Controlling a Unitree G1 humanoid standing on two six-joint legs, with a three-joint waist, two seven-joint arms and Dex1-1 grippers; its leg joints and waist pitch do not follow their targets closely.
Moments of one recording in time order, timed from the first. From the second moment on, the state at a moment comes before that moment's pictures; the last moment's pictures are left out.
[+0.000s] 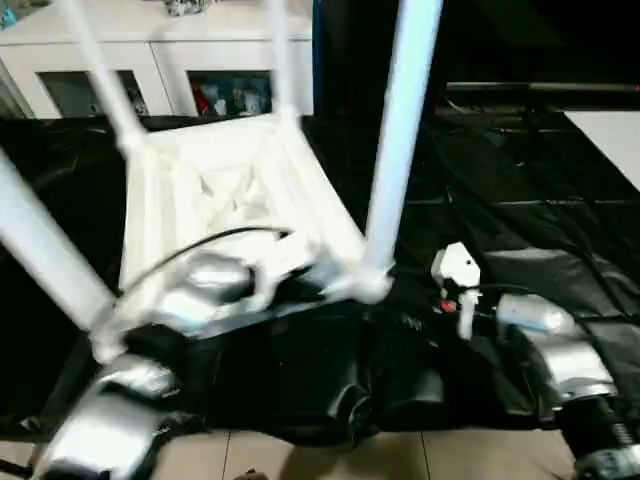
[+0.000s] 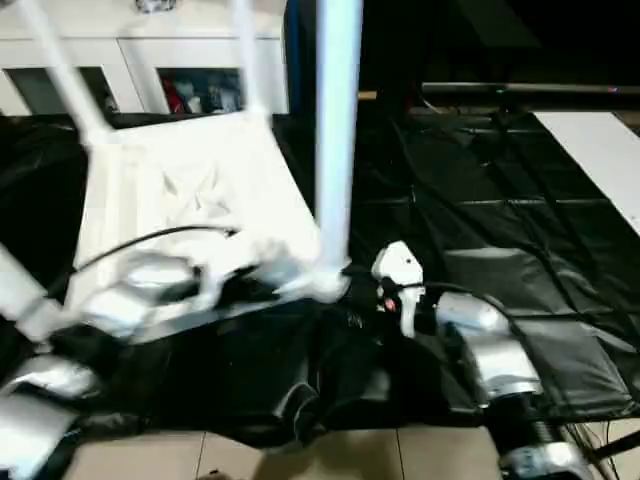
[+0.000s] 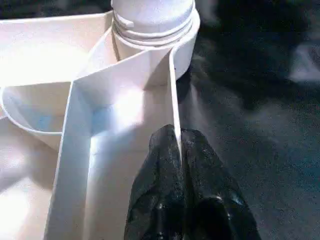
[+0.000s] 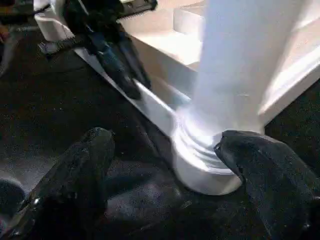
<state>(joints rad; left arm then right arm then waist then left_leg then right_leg) -0.64 0.37 -0.29 0.69 0.05 0.00 -1.23 -0.36 -0.42 0.14 0.38 0.19 0.07 1.08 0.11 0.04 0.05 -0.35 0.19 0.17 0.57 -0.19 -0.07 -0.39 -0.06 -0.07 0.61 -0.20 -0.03</state>
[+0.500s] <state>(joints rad) -0.56 0.43 -0.33 0.51 0.02 0.06 -1.36 -0.43 -0.41 0.23 0.42 0.15 0.05 1.16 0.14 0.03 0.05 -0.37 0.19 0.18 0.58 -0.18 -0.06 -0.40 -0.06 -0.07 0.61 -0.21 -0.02</state>
